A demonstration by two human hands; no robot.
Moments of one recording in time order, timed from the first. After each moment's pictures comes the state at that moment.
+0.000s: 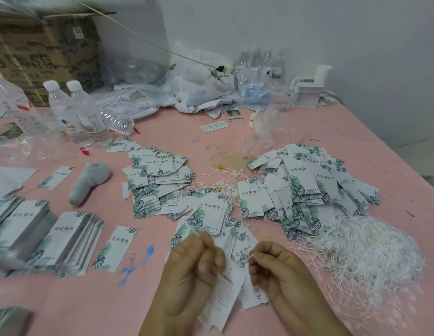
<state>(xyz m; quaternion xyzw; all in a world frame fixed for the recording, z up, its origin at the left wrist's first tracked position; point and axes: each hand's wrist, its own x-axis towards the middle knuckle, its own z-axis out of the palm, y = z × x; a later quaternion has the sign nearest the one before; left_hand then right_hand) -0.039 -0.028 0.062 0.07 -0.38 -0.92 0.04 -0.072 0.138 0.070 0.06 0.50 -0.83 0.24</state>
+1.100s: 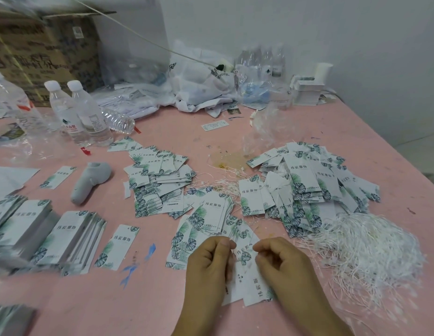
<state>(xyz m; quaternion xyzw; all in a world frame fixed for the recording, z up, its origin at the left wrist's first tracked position) -0.040 0.001 0.041 0.15 -0.66 -0.73 0.13 -0.072 0.153 0.065 -0.11 0.86 -0.49 0.03</state>
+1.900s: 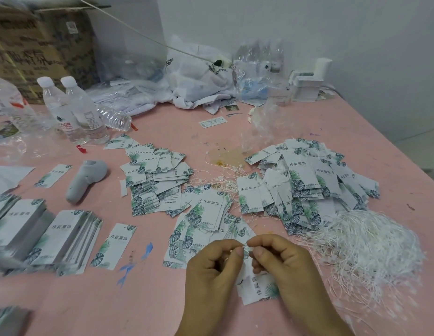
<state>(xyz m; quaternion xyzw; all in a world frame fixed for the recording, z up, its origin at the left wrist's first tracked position) -0.030 0.008 0.045 0.08 -0.69 -0.69 0.21 -0.066 0.146 0.078 -0.08 0.72 -0.68 0.10</state>
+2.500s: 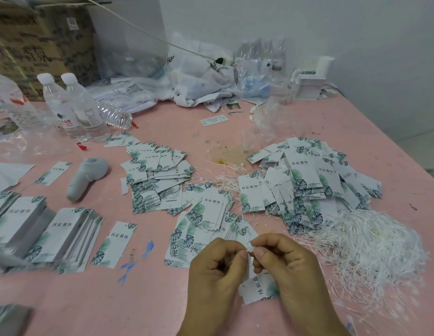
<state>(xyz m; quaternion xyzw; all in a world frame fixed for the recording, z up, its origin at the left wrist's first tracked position) -0.030 0.008 0.049 0.03 -0.72 -0.65 0.23 -0.058 0.142 0.085 -0.09 0.69 -0.71 0.06</state>
